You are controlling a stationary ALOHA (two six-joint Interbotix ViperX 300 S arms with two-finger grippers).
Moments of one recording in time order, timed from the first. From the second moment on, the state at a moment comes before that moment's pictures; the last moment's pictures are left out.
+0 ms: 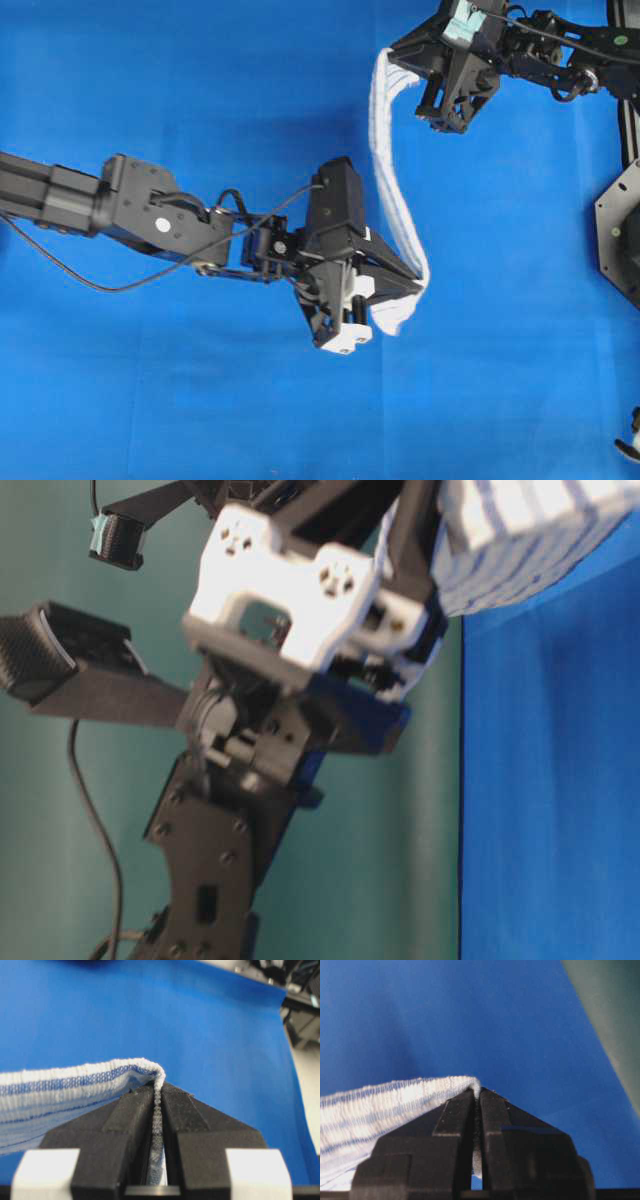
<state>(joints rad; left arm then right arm) -0.13 0.31 0.29 -0.05 -0.26 -0.30 -0.45 -0.25 0.79 0.19 0.04 -0.16</state>
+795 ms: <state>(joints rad) -0.19 0.25 0.55 -0.14 -0.44 -0.42 -0.44 0.04 0.58 0.17 0.06 -0.17</state>
